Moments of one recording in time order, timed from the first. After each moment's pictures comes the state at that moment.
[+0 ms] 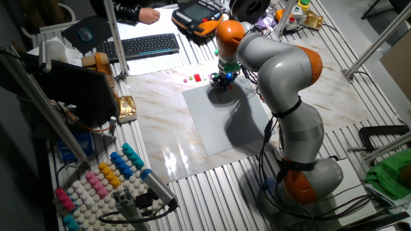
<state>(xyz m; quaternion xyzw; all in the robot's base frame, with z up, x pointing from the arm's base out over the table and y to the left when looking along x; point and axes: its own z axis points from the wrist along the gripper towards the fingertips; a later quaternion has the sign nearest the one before) 0.637 0.045 0.030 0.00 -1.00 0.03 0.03</state>
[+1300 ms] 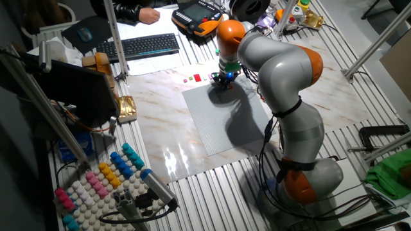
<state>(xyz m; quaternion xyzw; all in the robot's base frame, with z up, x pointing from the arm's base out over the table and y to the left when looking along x) 0.641 0.040 0.032 0.00 -1.00 0.03 0.03</state>
